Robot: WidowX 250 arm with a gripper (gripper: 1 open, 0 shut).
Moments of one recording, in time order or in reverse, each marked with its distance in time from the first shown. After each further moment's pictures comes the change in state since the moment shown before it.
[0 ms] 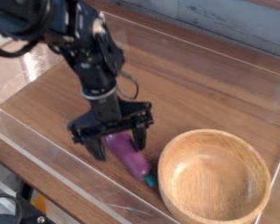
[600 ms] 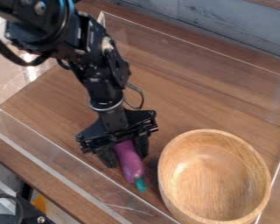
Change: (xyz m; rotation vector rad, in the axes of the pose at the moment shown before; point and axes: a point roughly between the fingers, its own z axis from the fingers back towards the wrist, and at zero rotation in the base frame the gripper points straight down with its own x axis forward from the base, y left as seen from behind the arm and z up) arm -0.001 -0.008 -0.016 -0.006 0.008 0.038
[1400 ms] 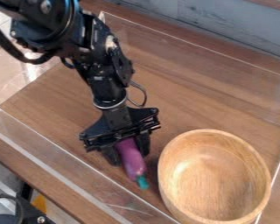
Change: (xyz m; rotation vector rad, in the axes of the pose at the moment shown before) arm 0.000 -0.006 -0.002 -0.009 -0.004 0.011
